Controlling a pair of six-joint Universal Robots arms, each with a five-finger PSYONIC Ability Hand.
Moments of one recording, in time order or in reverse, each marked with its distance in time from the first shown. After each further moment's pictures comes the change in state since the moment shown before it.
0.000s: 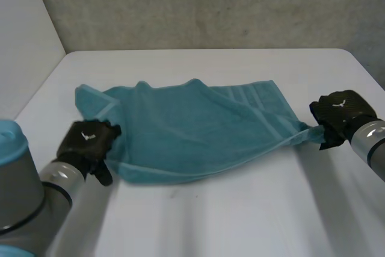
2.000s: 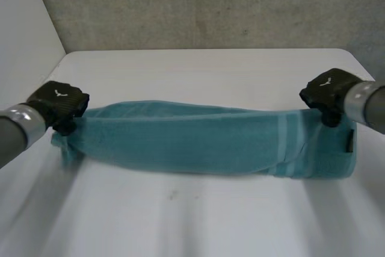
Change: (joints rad) left arm 0.300 -0.083 0.329 -0.292 0.330 0.338; right arm 0.090 0.160 -0.513 0.531 0.049 -0.225; left_hand 0.783 0.865 0.854 0.865 0.822; right_hand 0.000 0.000 0.000 0.000 0.008
